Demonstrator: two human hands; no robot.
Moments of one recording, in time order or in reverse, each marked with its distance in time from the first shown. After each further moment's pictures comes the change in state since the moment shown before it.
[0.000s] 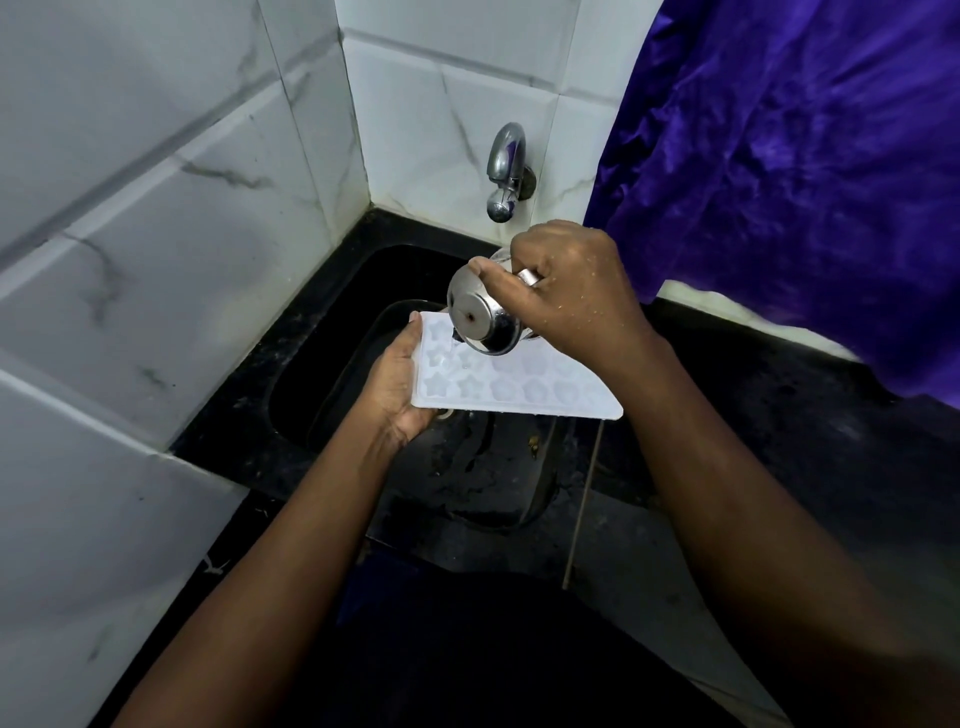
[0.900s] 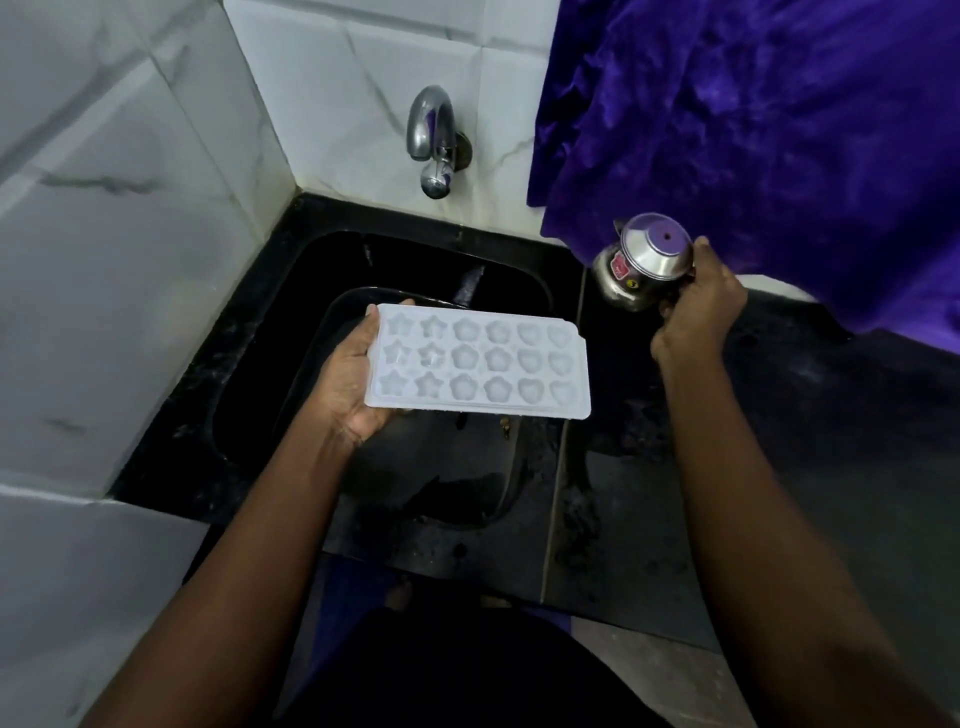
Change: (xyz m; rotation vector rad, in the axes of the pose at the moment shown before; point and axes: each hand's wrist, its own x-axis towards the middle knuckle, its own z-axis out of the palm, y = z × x) left_hand 0.018 0.007 0.012 0.098 -0.015 0.000; right_hand -0.099 0.164 -0.028 0.784 0.920 1.274
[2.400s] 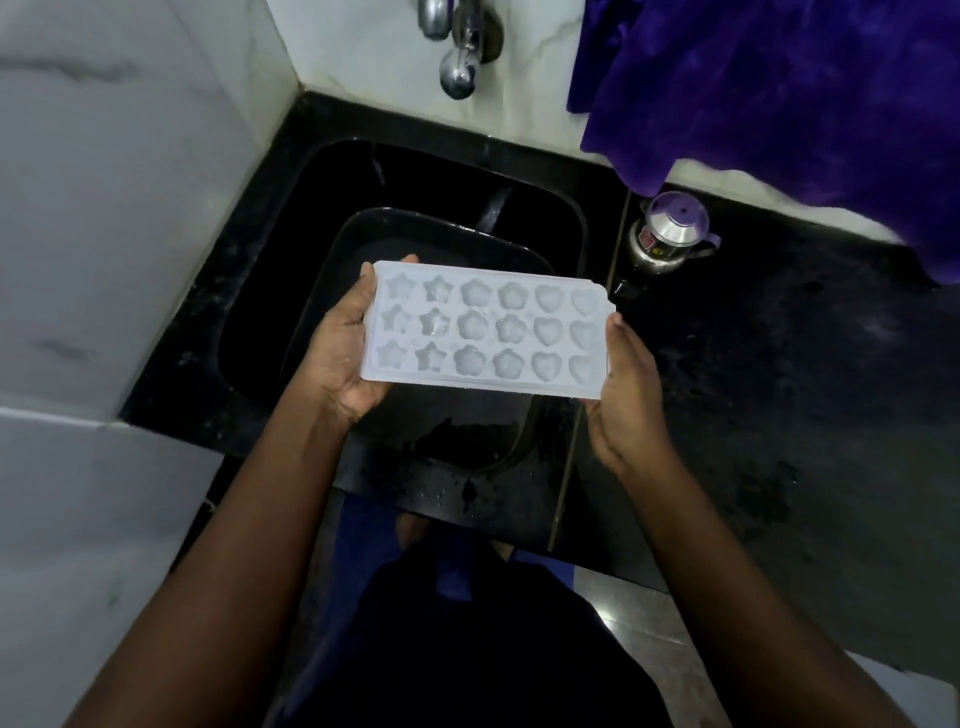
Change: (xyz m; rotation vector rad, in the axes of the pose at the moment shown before) left_hand -0.018 -0.018 -0.020 0.043 0.100 -0.026; right_hand -0.141 0.066 -0.043 -0.191 -0.418 0.425
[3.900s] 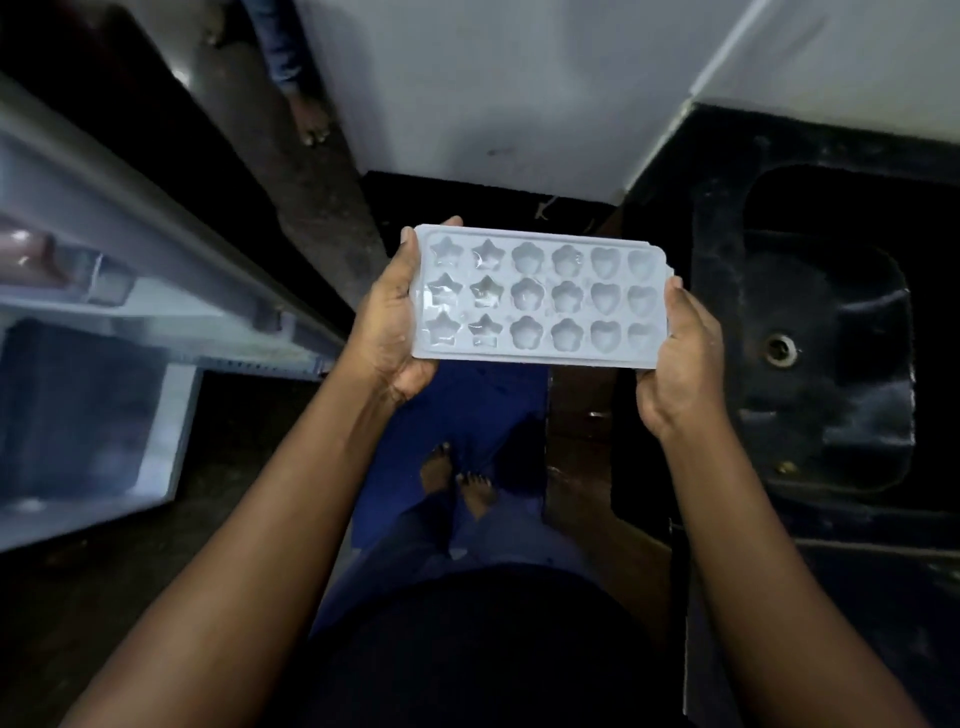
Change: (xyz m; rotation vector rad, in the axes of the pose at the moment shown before) left_hand -0.359 -0.257 -0.122 -0.893 0.846 0.686; right_hand -0.200 0.150 0.105 -0.682 -0.994 0.208
